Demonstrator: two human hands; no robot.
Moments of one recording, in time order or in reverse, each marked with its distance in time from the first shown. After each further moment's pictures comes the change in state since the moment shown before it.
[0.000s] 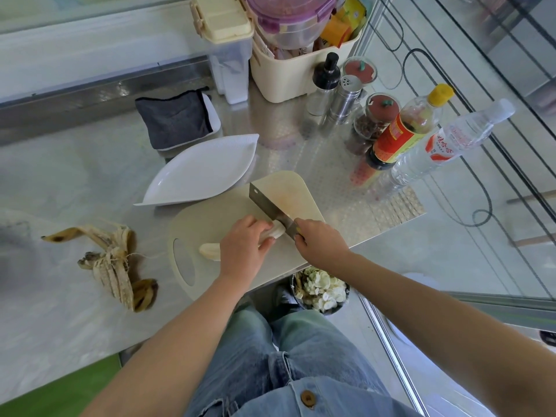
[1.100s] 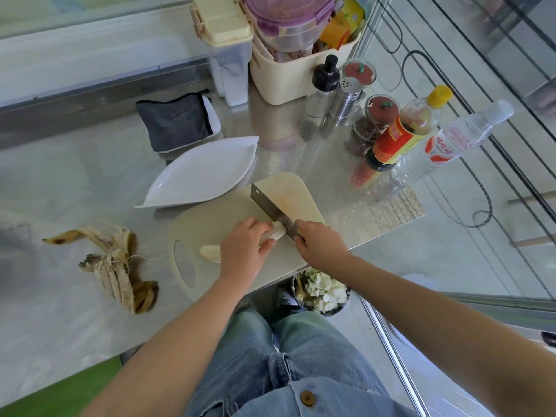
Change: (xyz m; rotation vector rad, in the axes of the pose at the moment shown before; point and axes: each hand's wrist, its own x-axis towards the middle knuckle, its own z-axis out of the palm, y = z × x) left_hand 0.000 0.001 -0.002 0.004 -0.018 0.013; right_hand -0.001 -0.001 0.001 -0.004 0.014 0.014
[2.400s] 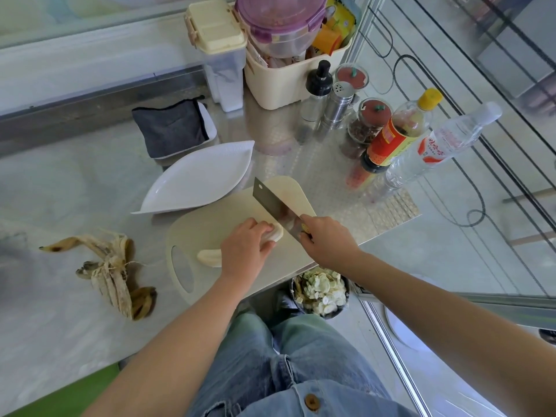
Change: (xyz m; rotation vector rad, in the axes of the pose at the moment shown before) left_hand 0.007 0.008 -0.003 0.062 -0.033 -0.018; right_hand -0.009 0.004 -0.027 -0.022 0.065 -0.048
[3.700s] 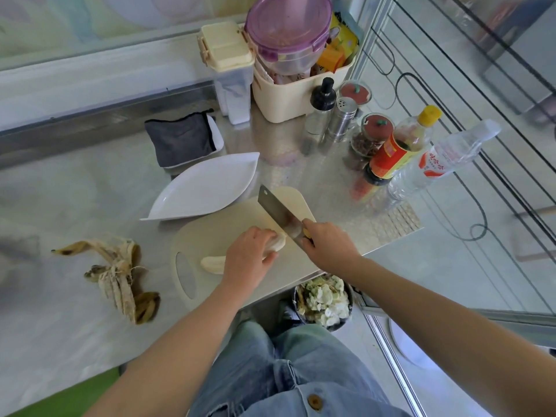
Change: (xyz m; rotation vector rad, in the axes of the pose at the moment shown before) left_hand -0.001 0.000 0.000 -0.044 -0.005 0.086; right_hand 0.011 0.010 0.003 -0.009 0.003 -0.014
